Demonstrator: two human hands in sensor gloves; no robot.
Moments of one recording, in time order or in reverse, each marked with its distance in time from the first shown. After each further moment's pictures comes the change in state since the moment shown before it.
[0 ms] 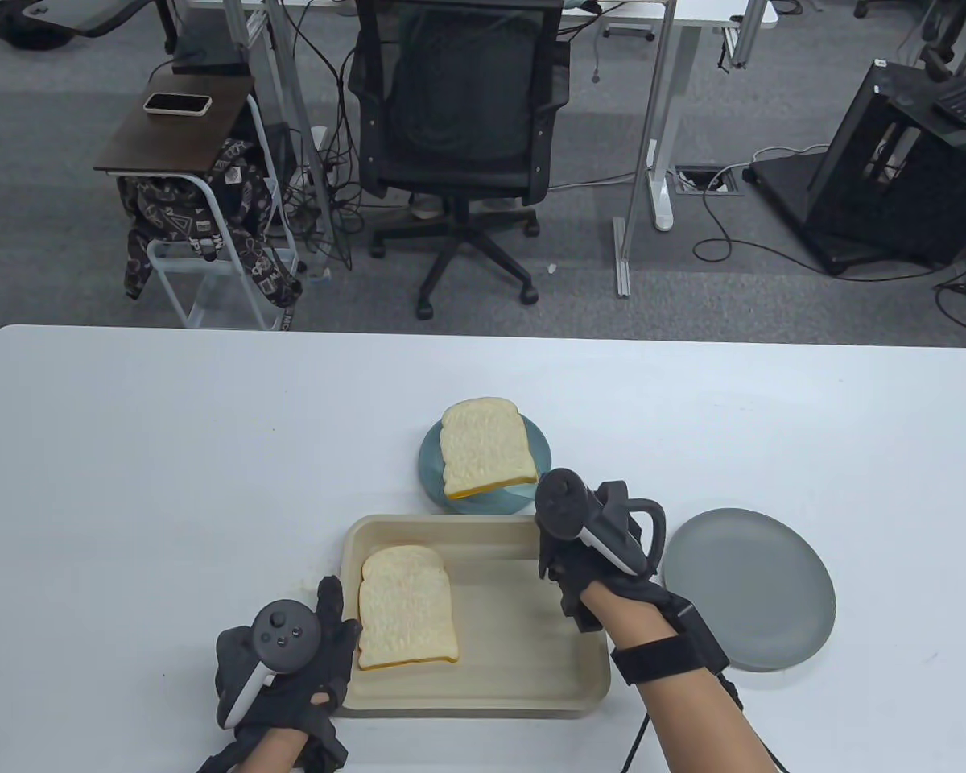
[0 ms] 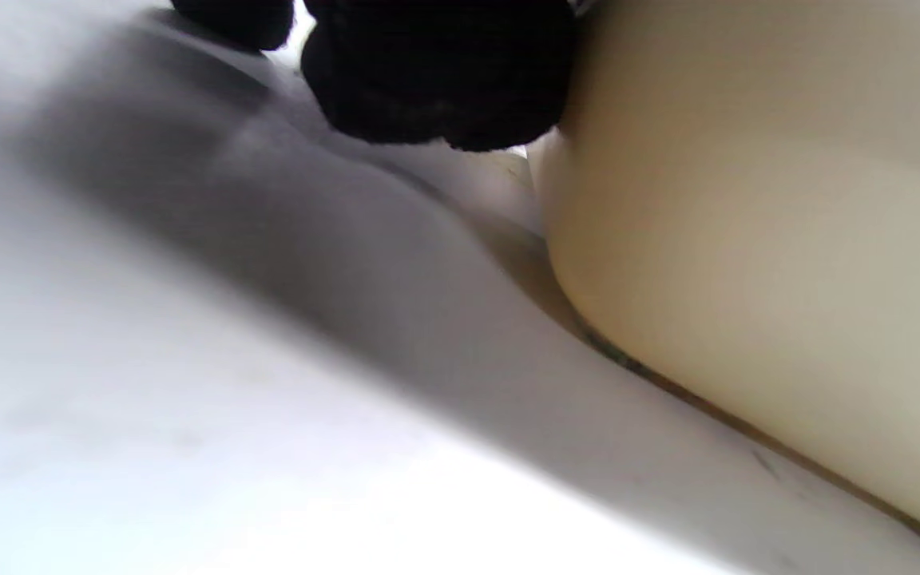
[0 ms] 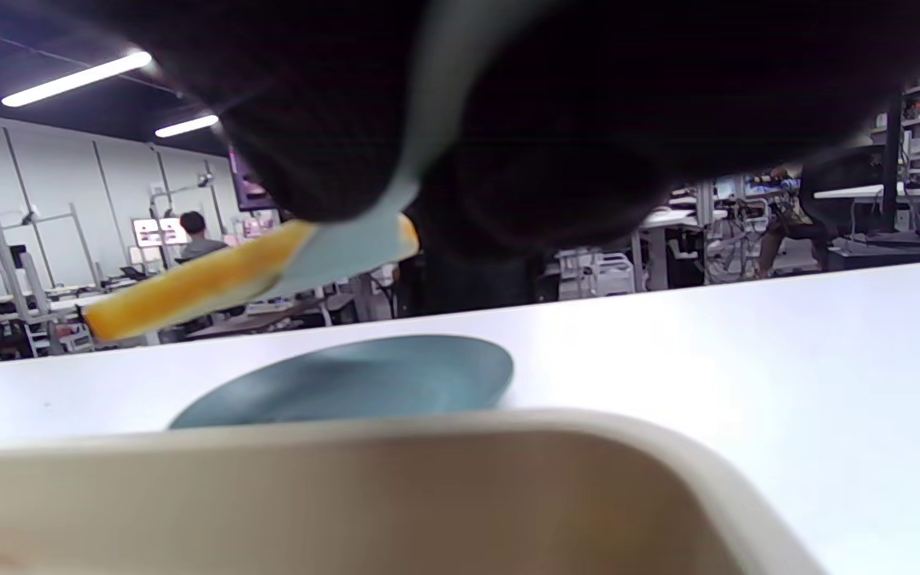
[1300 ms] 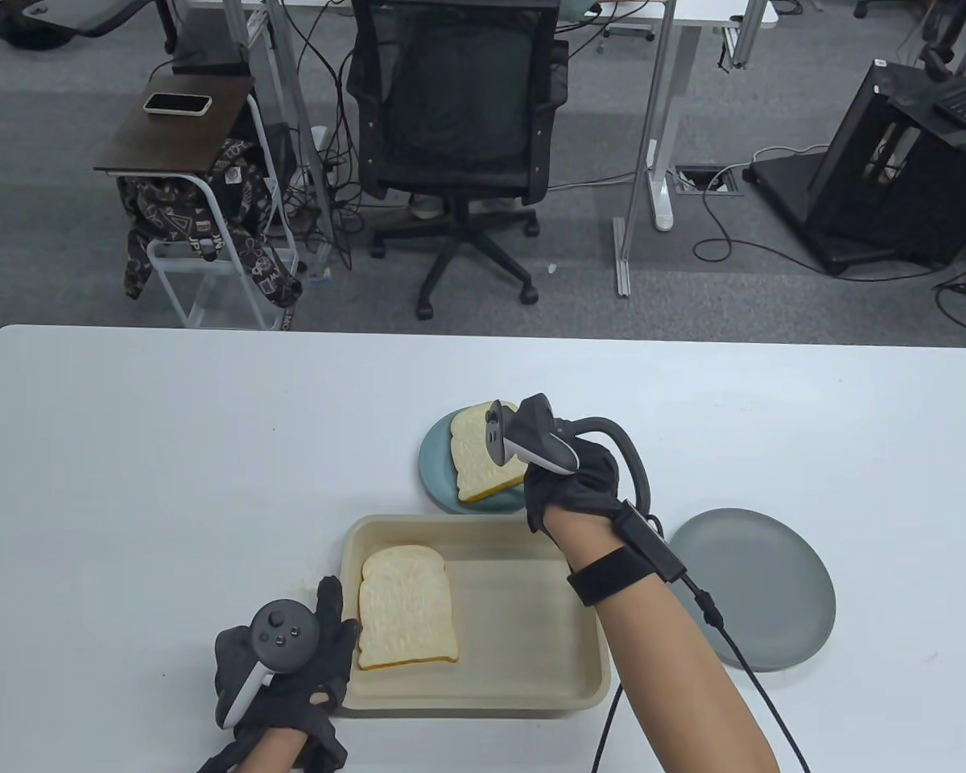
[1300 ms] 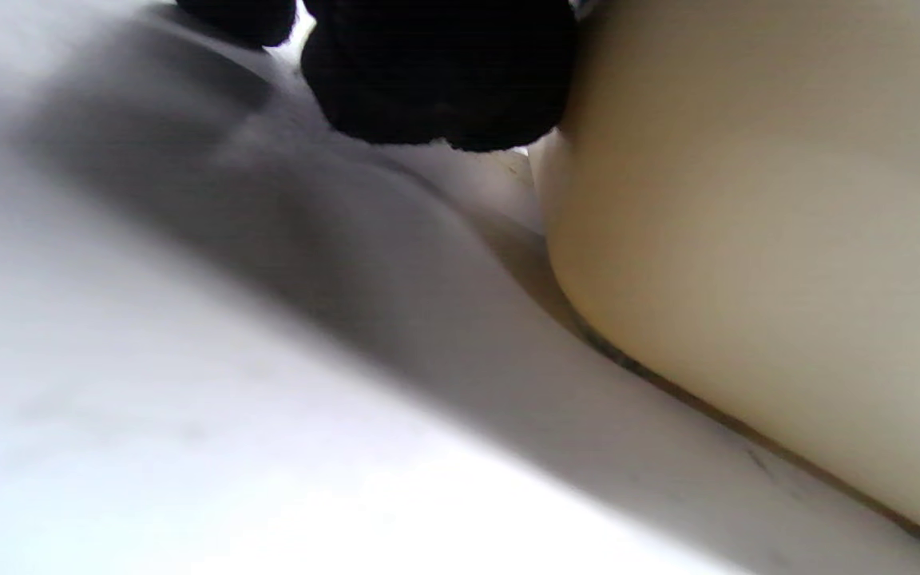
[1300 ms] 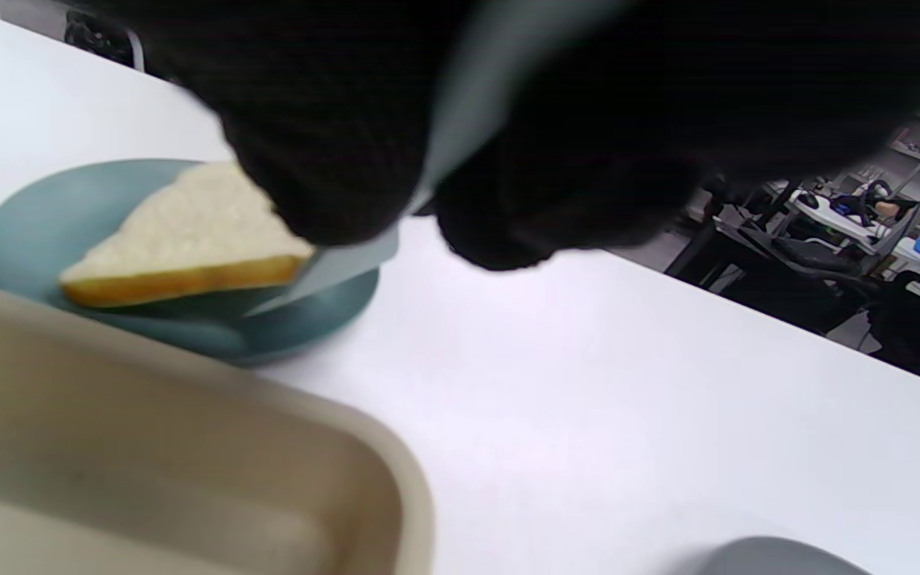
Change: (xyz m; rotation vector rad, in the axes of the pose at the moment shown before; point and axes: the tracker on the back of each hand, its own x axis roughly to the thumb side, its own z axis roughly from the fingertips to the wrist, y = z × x) left_hand -0.001 0.000 0.000 -0.007 0.003 0.009; right_hand 0.037 -0.032 -0.046 0.406 0.112 0.518
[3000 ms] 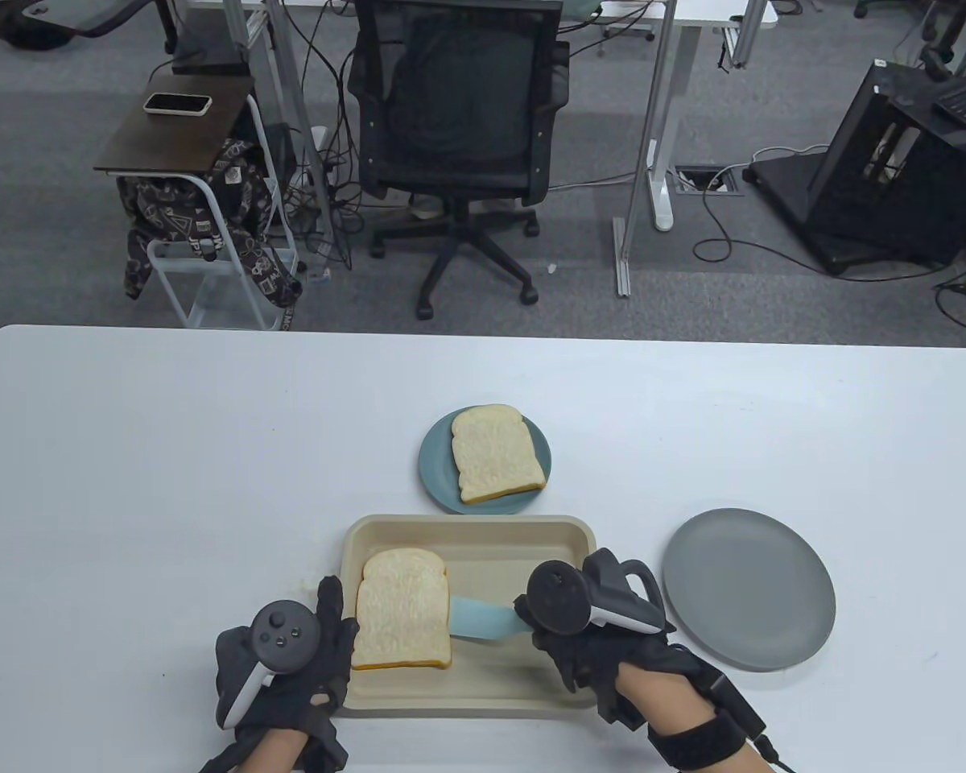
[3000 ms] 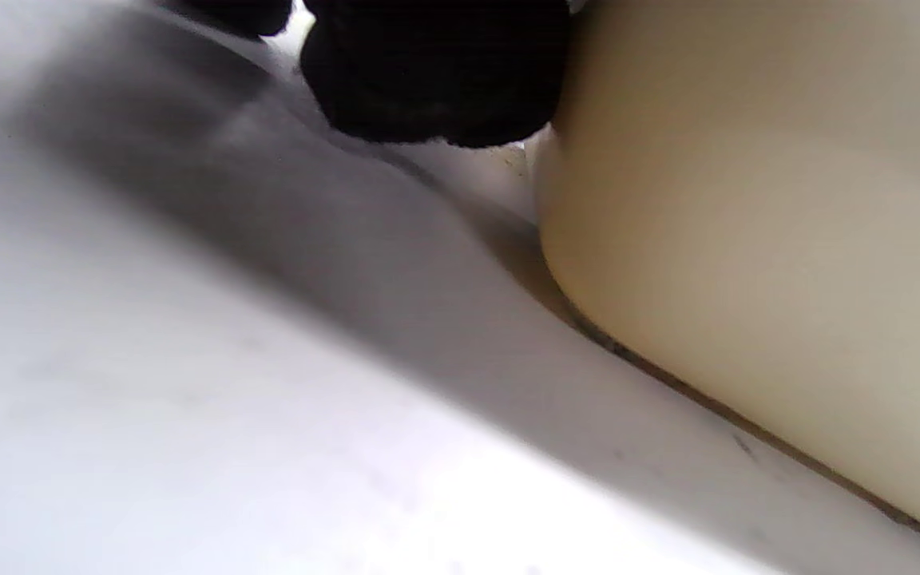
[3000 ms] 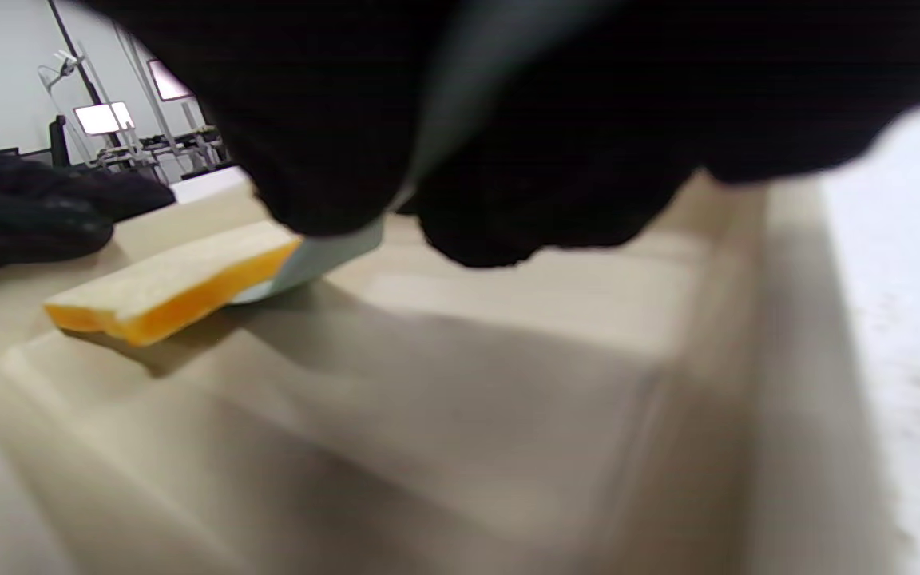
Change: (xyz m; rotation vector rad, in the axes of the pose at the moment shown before) left_hand 0.000 -0.001 0.000 -0.010 -0.004 0.007; right_hand 0.004 0.106 0.099 -0.164 -0.591 -0.392
